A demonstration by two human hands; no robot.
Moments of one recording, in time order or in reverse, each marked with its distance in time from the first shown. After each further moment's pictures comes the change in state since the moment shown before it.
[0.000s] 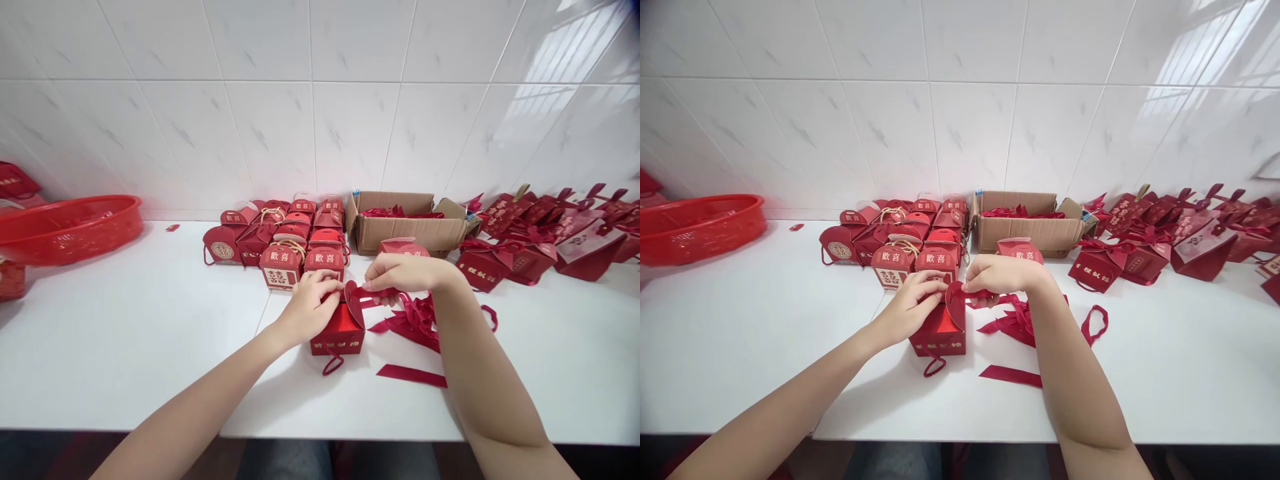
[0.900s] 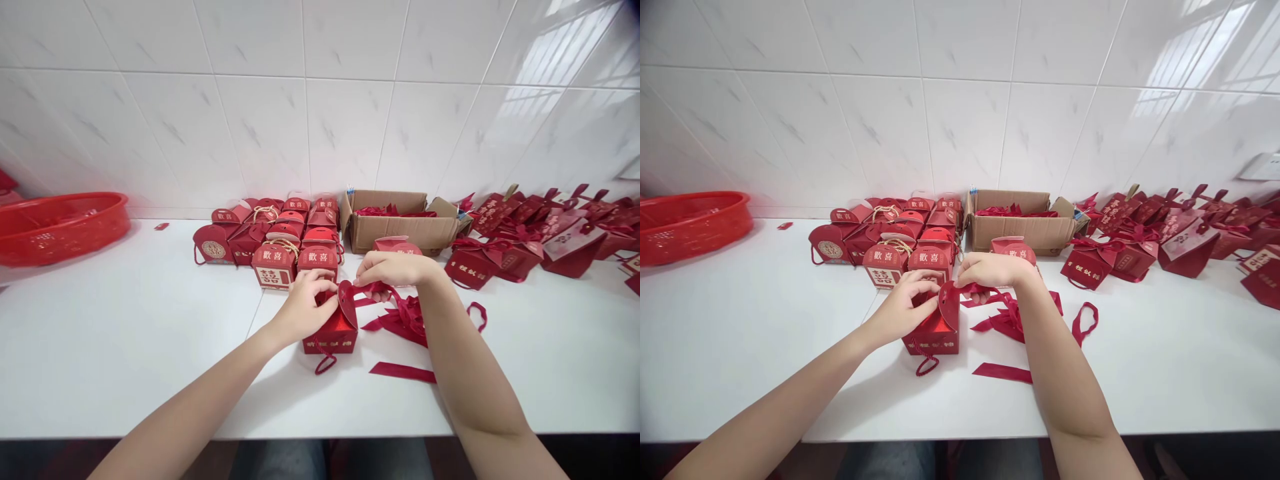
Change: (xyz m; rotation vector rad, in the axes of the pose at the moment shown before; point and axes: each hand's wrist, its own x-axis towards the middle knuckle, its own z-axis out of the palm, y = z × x) left_hand 0.004 0.003 0.002 -0.079 0.030 0.019; right_hand 0.013 0.009 -0.004 0.101 -0.003 0.010
